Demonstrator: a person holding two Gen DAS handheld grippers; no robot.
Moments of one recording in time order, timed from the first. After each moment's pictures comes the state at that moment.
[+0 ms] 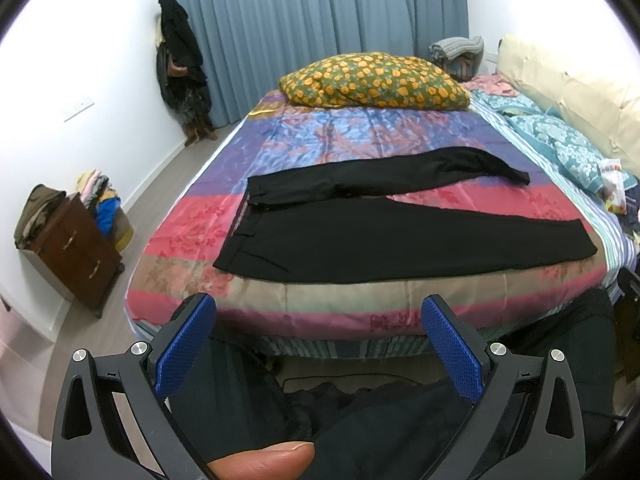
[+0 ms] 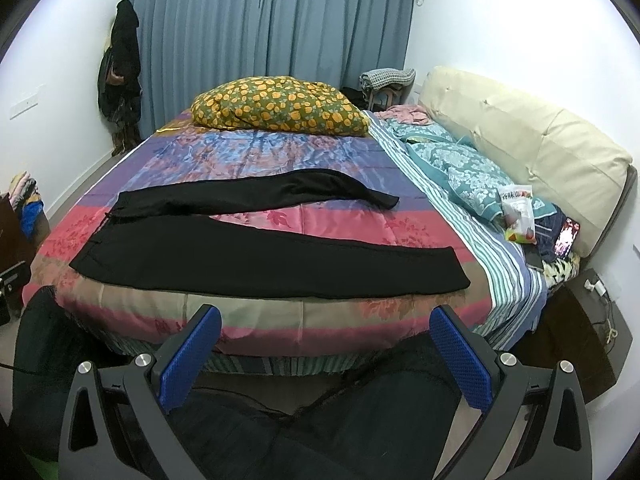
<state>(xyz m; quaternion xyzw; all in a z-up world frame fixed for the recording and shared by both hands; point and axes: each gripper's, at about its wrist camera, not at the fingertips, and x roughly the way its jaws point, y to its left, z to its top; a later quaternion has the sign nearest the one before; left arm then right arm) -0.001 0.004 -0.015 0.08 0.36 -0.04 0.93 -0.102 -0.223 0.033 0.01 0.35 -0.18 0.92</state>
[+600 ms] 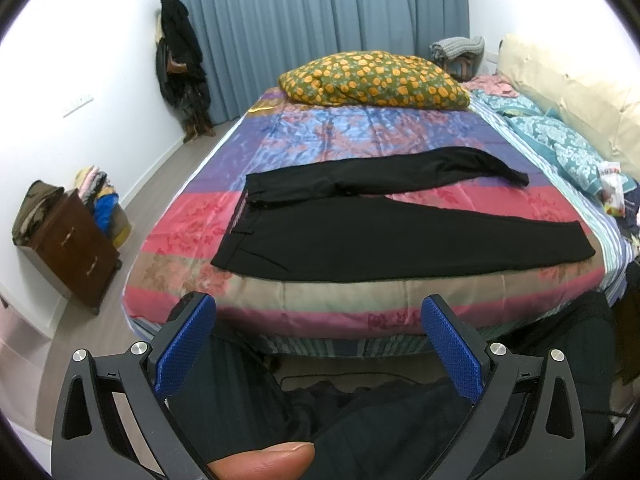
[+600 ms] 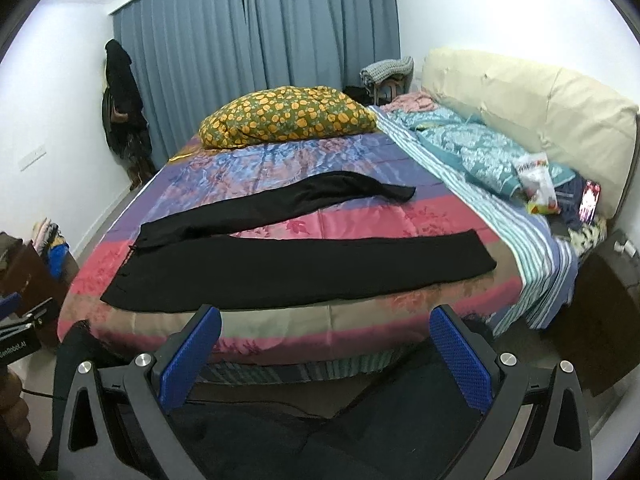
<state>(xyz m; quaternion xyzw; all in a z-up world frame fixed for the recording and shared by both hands) -0.003 0.003 -0.018 0.08 0.36 -0.04 0.93 -0.111 -0.245 0.032 0.10 0.33 -0.15 0.93</state>
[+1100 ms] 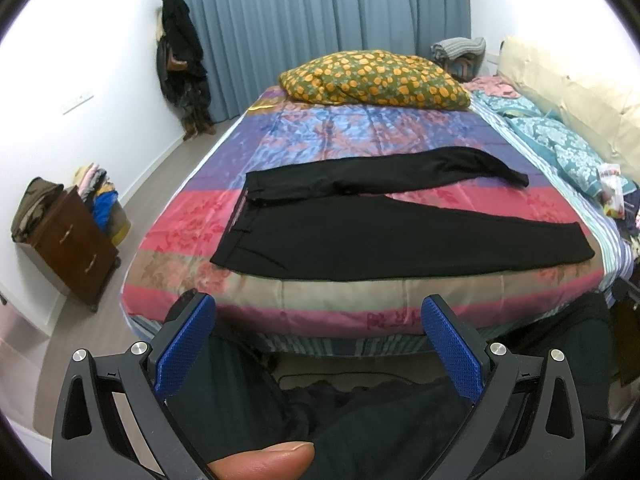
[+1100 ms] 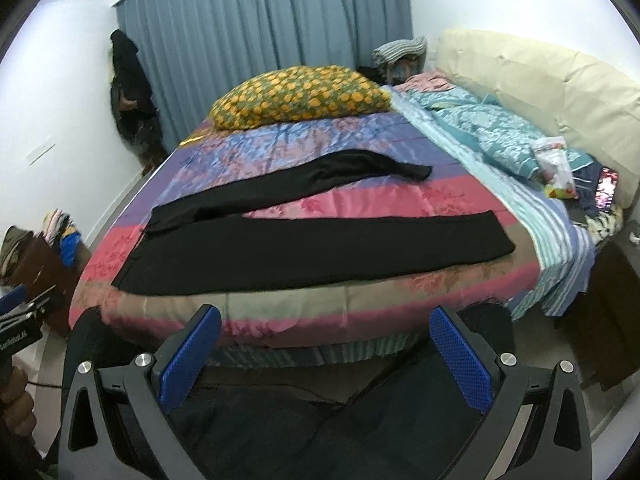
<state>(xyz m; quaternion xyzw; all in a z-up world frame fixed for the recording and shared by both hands) -0.006 0.001 -0.019 0.08 0.36 -0.04 0.93 -0.101 -0.243 0.018 0.11 0.36 -0.11 0.92</state>
